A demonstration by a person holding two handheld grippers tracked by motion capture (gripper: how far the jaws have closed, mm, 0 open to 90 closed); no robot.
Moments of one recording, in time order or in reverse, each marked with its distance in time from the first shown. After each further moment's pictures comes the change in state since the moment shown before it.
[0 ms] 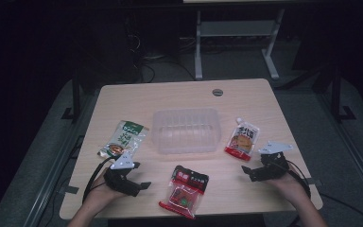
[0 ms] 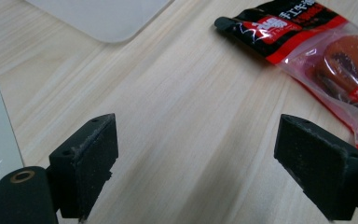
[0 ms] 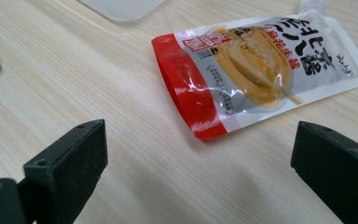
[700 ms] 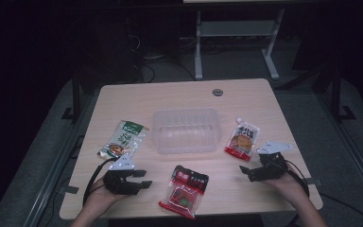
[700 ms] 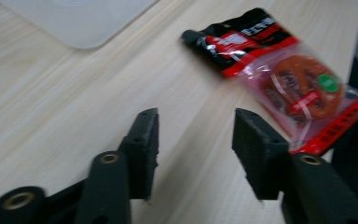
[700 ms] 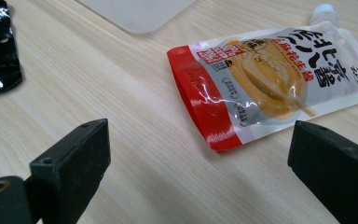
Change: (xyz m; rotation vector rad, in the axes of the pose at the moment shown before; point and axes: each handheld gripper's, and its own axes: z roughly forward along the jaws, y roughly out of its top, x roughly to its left) left arm -0.018 0.008 -0.012 -0.012 -0.072 -0.065; right arm 0.005 0.005 -0.002 -0.015 0.035 0.003
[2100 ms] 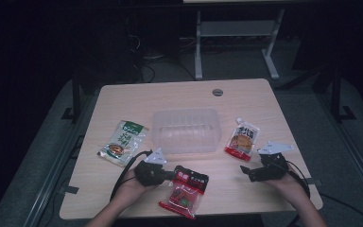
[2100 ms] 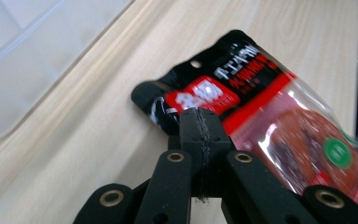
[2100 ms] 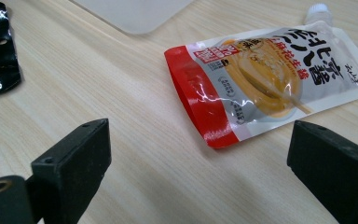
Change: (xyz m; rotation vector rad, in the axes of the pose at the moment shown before) left arm -0.015 0.049 0.073 0.074 -0.071 0.095; right arm 0.000 -0.002 -0.002 -0.010 -0.007 0.009
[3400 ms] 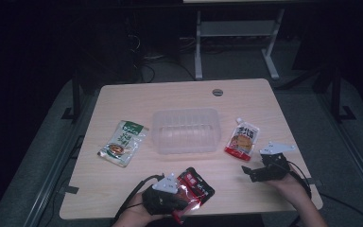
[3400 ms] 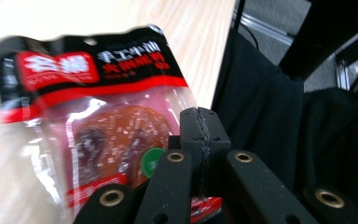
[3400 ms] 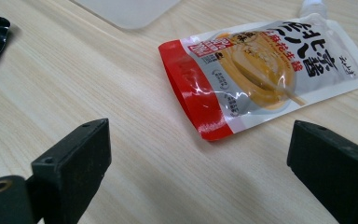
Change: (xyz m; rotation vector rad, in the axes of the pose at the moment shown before) left arm -0.081 -0.009 -0.003 0.033 -0.184 0.047; right arm -0.002 -0.003 -0.001 0.007 -0.009 0.011
